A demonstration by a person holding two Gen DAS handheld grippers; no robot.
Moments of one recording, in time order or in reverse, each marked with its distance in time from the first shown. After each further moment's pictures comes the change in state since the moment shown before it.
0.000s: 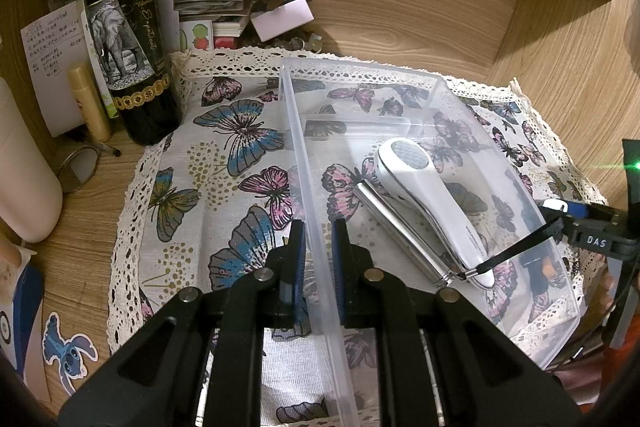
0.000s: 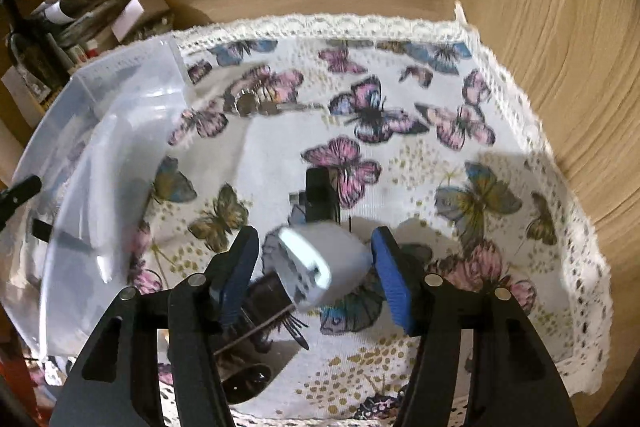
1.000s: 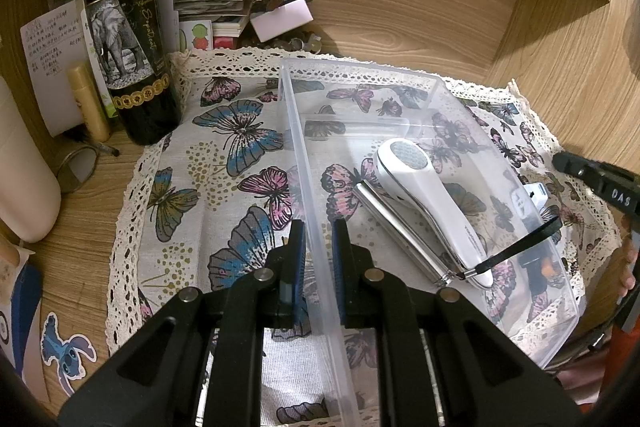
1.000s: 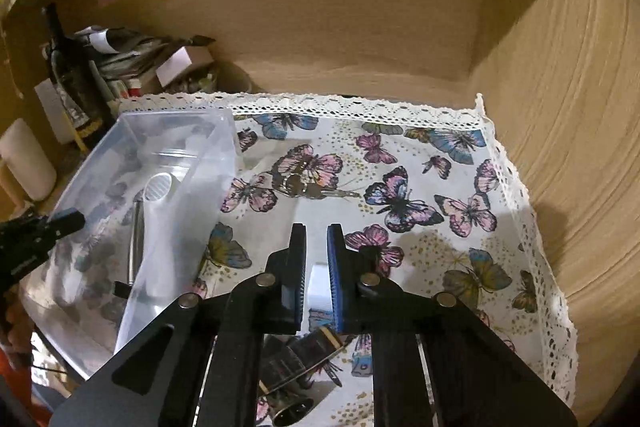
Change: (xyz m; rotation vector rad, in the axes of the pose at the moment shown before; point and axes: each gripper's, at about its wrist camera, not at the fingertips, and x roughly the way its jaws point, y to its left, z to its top) left arm 0.000 0.000 0.000 -0.005 -0.001 -0.008; right arm -0.043 0.034 0.033 -0.090 -0.171 0.022
